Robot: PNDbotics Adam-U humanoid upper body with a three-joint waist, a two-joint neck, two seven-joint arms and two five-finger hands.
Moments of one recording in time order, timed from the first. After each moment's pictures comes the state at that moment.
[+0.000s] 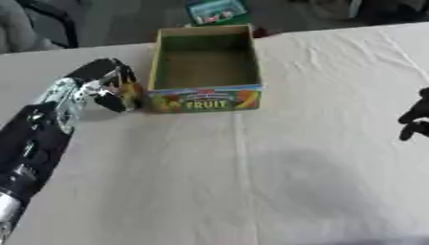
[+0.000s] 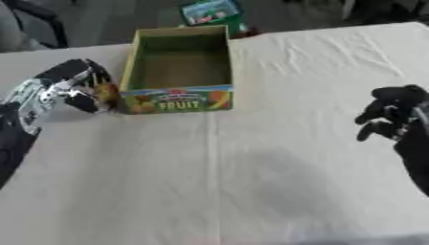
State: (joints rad) left arm -0.93 0.45 -0.08 -0.72 -1.03 -0.24 -0.16; right arm -0.17 -0.28 -0.09 -1.94 -0.36 0.10 0.27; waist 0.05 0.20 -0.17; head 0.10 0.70
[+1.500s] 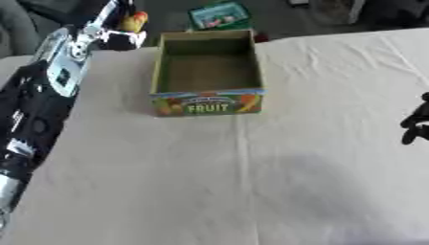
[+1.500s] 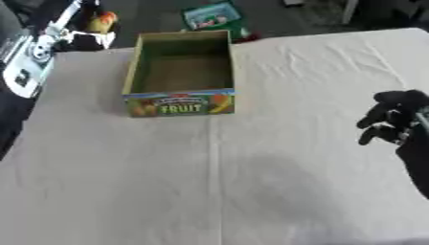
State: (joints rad) left arm -1.03 0.44 -0.11 -0.97 -0.80 -0.24 0.00; right arm -0.17 -0.28 -0.08 -1.94 -0.36 0.10 0.29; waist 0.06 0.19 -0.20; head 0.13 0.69
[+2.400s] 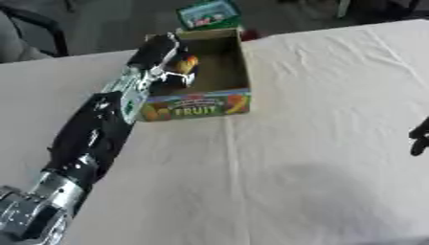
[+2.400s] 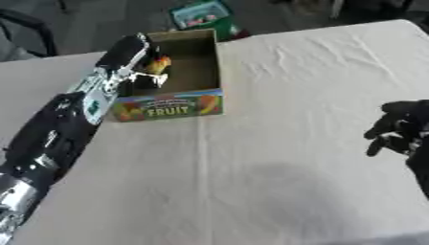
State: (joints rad) left arm -1.03 0.29 -0.08 -0.74 -1.07 -0.23 0.11; right arm -0.19 -0.28 -0.07 -1.93 -0.35 0.11 0.30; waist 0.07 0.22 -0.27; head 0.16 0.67
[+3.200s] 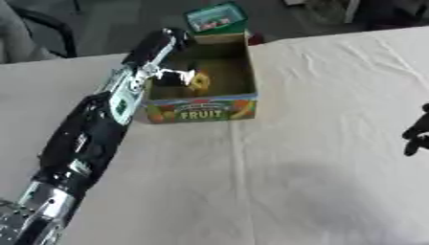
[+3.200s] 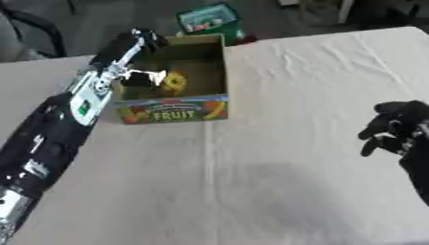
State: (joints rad) left arm -0.97 0.35 -0.10 -1.00 -0.71 -0.23 -0.01; right arm -0.18 -0.28 -0.07 -1.93 -0.35 0.11 0.30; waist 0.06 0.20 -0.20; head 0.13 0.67
